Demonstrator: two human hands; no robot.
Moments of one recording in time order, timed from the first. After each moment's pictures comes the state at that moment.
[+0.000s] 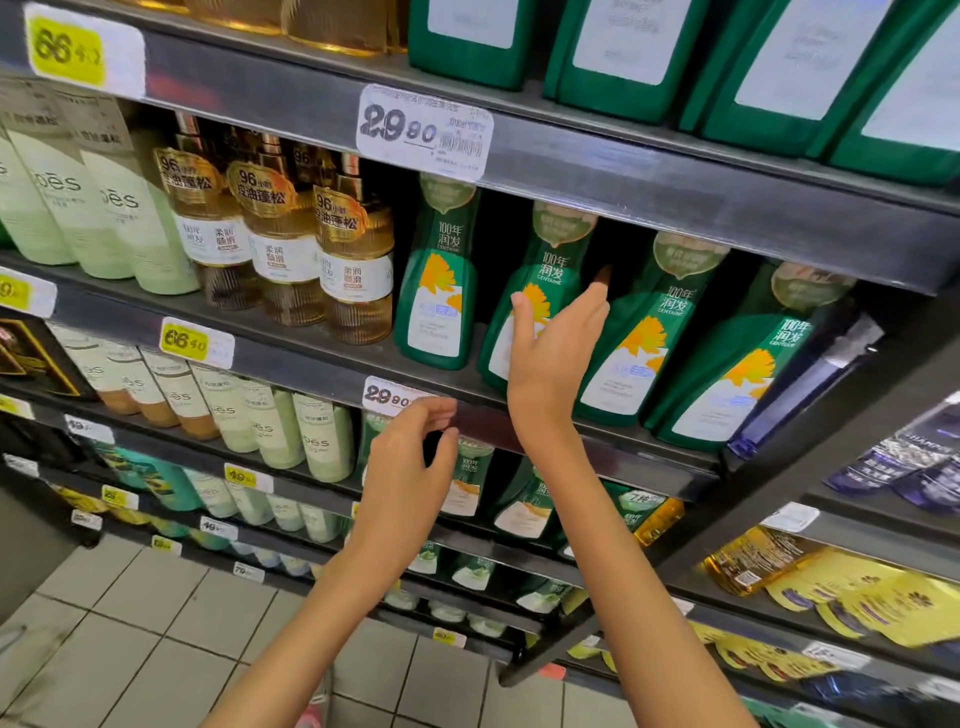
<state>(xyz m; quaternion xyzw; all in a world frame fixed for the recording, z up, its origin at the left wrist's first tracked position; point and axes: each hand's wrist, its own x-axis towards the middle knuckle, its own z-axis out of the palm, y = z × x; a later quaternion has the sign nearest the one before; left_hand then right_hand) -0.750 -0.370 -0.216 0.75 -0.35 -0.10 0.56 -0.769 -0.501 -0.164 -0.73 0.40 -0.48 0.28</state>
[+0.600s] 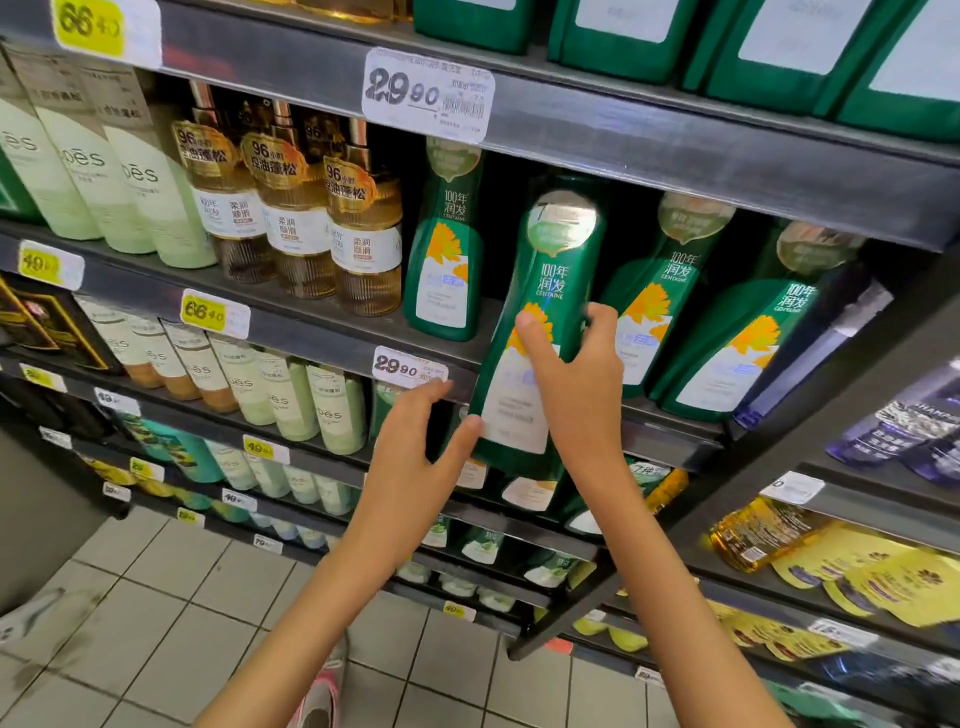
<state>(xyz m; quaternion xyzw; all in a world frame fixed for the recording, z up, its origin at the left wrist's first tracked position) -0.769 -0.347 -0.219 0.75 -0.37 -0.13 0.54 -0.831 -0.472 -0.170 -0.72 0.33 -0.41 0.44</state>
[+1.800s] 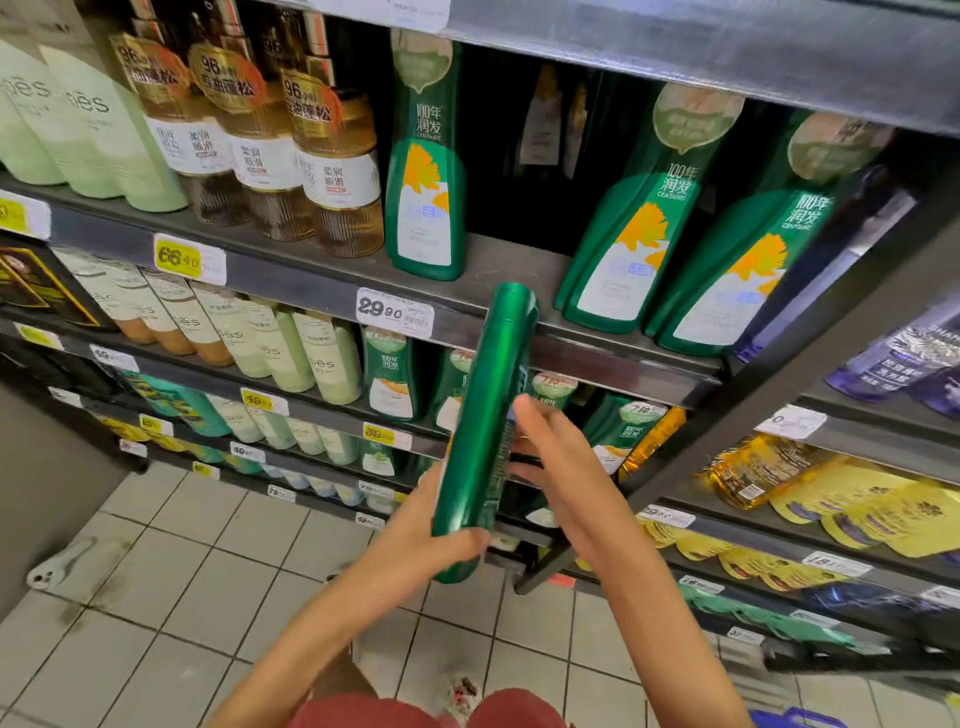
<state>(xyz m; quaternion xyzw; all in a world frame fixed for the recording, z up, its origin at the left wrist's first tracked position) -0.817 -0.303 -0.268 0.65 -0.33 -0.44 0.53 -0.898 -0.445 -0.245 -0.58 0.33 -0.13 0.73</state>
